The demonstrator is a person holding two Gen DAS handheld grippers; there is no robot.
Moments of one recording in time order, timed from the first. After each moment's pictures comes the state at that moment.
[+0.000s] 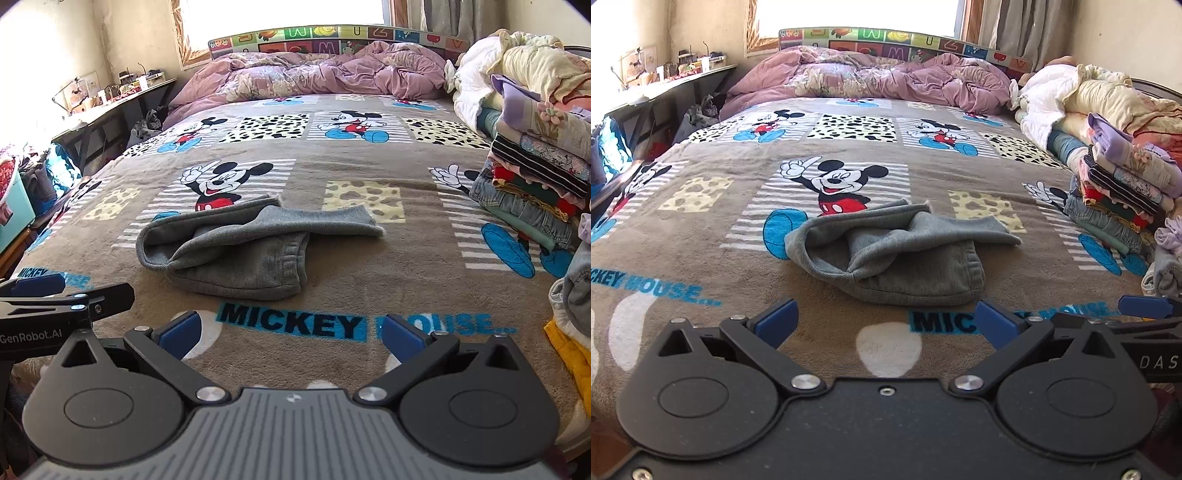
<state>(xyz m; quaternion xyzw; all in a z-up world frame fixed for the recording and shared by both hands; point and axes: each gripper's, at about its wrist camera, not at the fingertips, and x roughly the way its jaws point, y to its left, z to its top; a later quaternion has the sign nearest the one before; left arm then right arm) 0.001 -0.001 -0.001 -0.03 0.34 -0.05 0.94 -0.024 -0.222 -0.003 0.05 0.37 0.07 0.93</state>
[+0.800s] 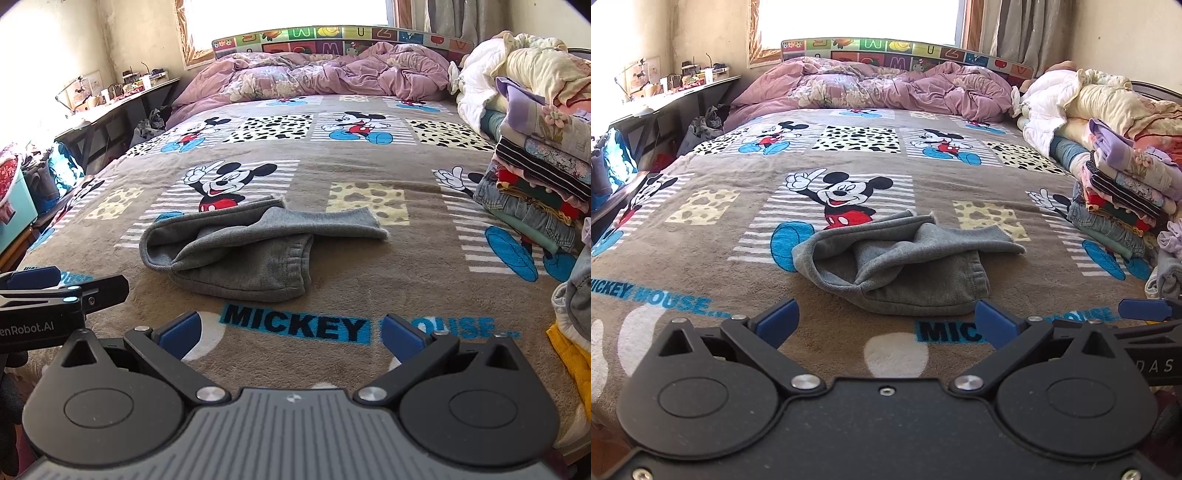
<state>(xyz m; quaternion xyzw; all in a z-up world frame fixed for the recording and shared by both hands) -0.002 -0.002 0.005 -0.01 0.32 -0.04 0.95 -0.023 -0.219 -0.002 0.05 0.37 0.08 0.93</state>
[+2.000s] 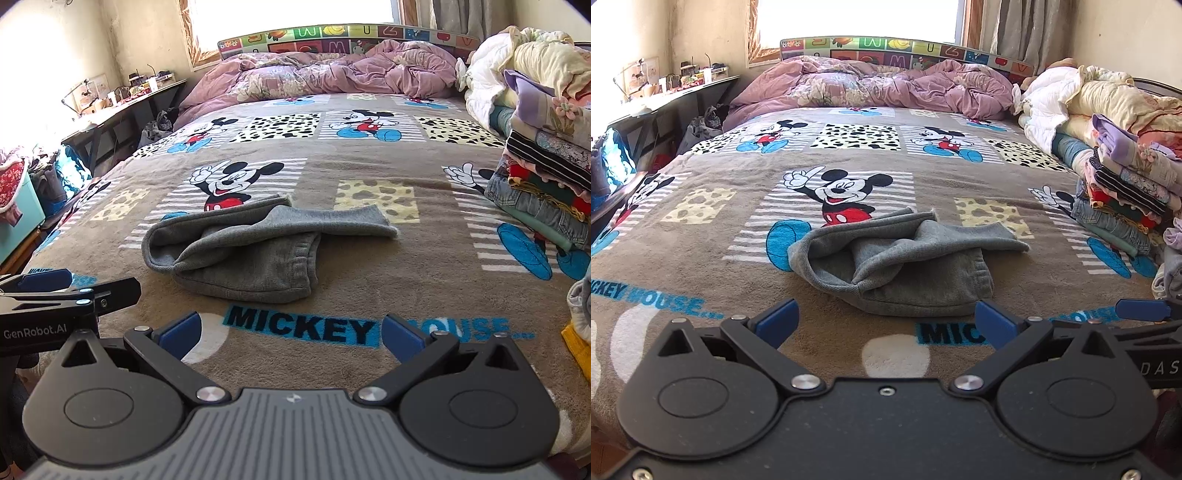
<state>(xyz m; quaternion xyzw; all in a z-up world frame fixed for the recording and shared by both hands) 0.011 -0.007 -0.007 -0.01 0.32 -0.05 0.95 -0.012 -0.221 -0.016 0.06 0.36 0.09 0.93</state>
